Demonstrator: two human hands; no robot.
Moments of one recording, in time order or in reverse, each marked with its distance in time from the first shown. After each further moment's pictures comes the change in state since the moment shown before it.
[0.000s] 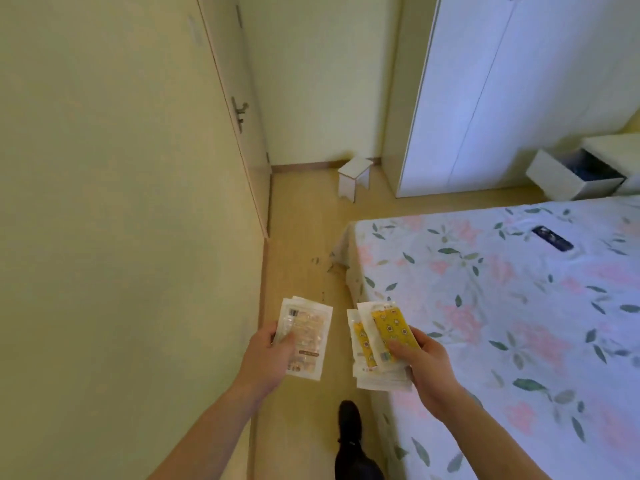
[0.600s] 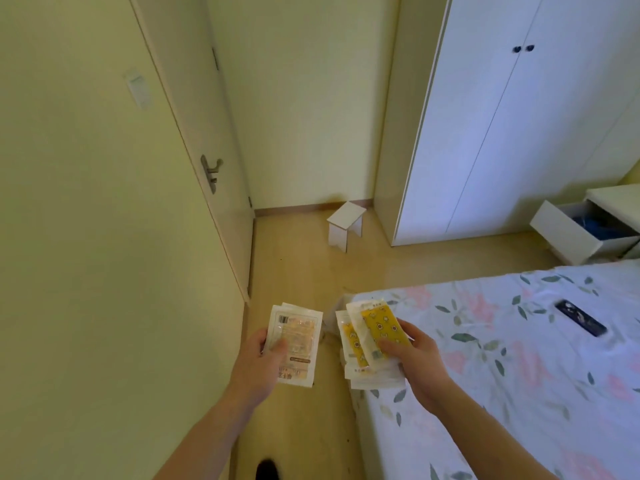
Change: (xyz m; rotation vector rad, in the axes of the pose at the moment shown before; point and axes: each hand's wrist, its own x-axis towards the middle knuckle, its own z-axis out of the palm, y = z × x) left_hand 0.333 0.181 0.010 -0.011 0.002 0.062; right_hand 0.331 -0.199 0.058 -0.040 0.028 -0.082
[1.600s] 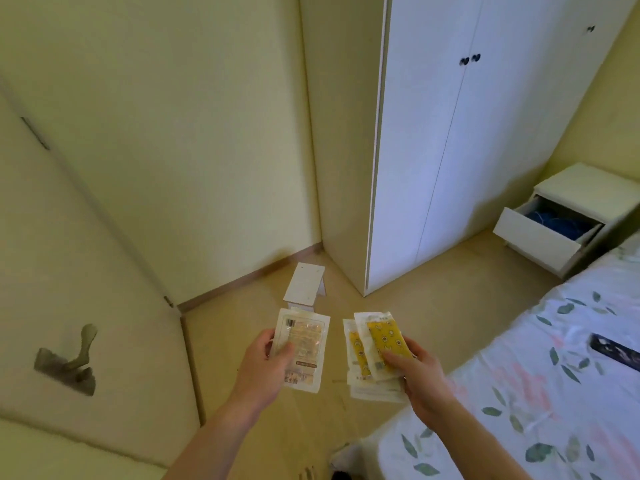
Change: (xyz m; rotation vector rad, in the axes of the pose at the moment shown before) left_hand 0.586 0.236 0.057 0.190 -0.342 0.124; right_hand 0.491 -0.166 0.076 0.298 0.298 0.008
